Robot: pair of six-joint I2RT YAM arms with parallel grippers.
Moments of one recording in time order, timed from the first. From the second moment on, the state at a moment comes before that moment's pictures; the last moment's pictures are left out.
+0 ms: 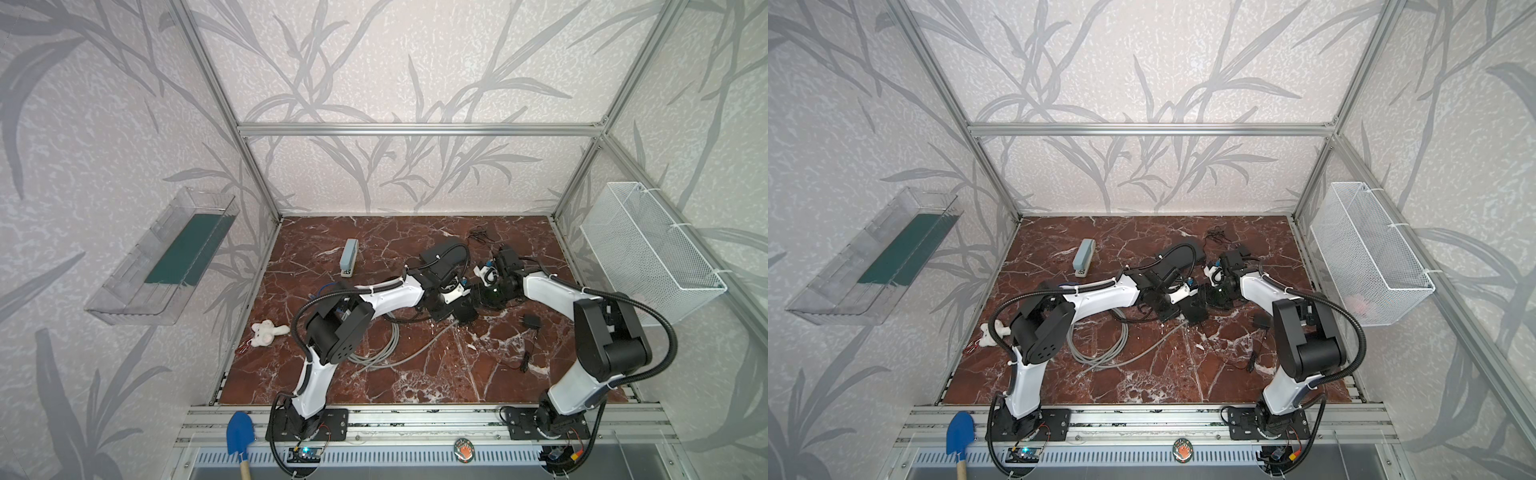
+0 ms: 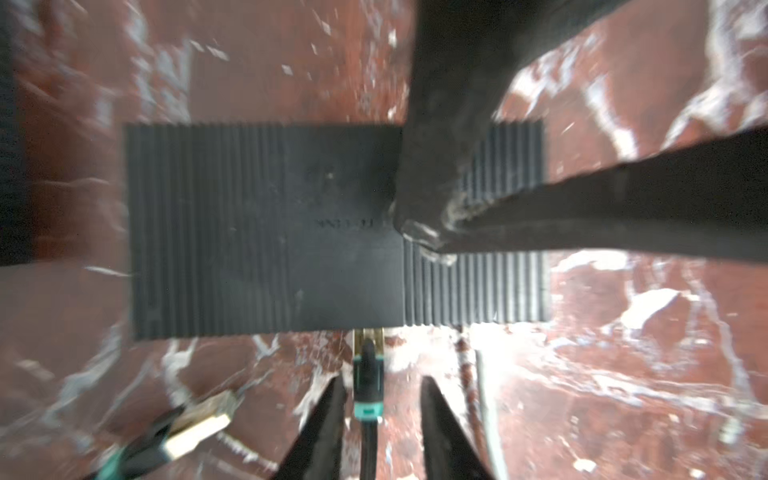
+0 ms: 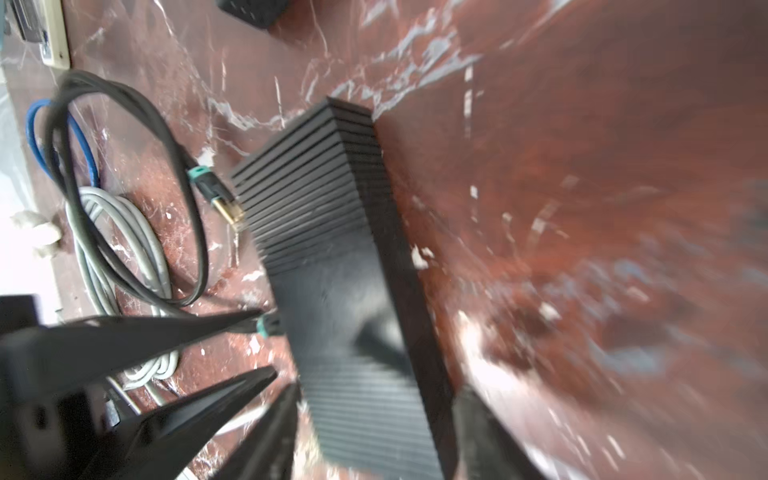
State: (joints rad) left arm -0.83 2.03 1.47 -0.54 0.16 0.24; right arm 0.22 1.65 0.99 -0.55 -0.48 0.26
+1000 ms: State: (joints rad) left arm -0.55 1.60 1.20 -0.43 0.02 -0.12; right arm 0.51 1.88 1.20 -0.69 0.02 0.17
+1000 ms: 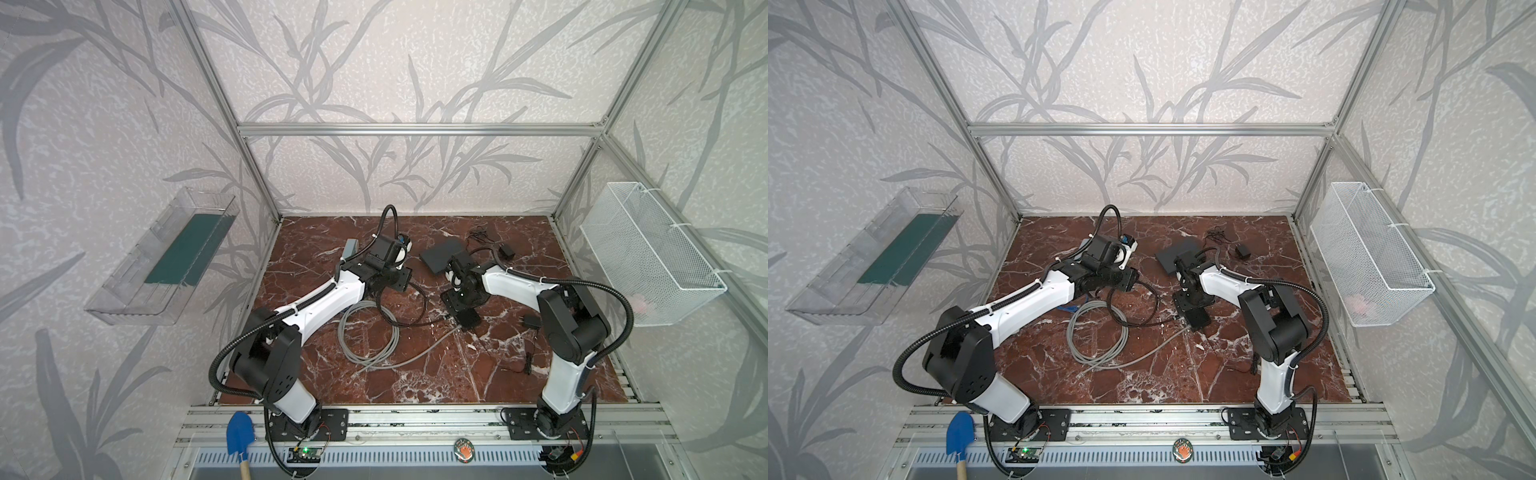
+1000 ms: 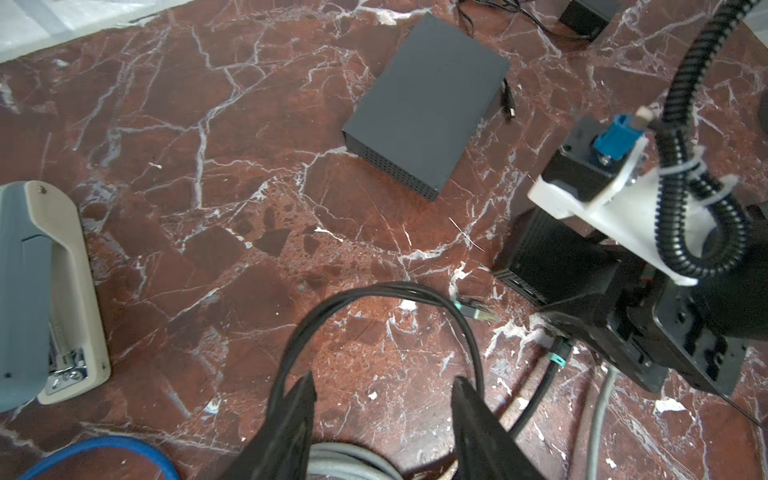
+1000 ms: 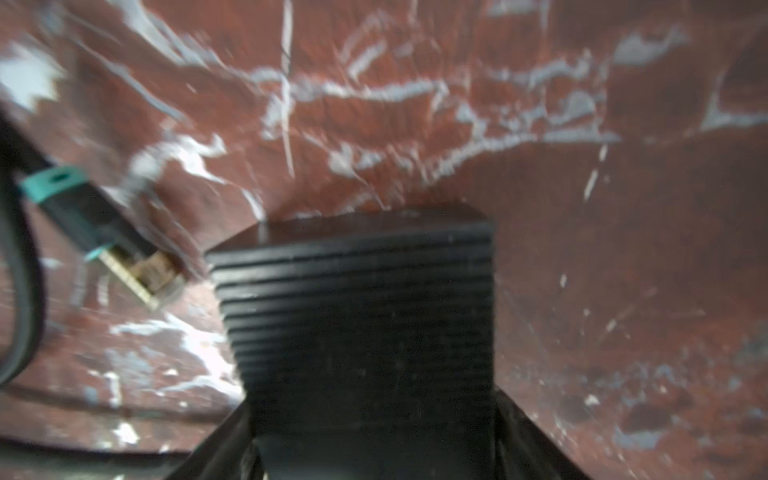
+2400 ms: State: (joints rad) left arm -0.49 1.72 1.41 -0.62 -0.04 -0.12; right arm 0.07 1.62 1.12 -0.77 0.16 0.03
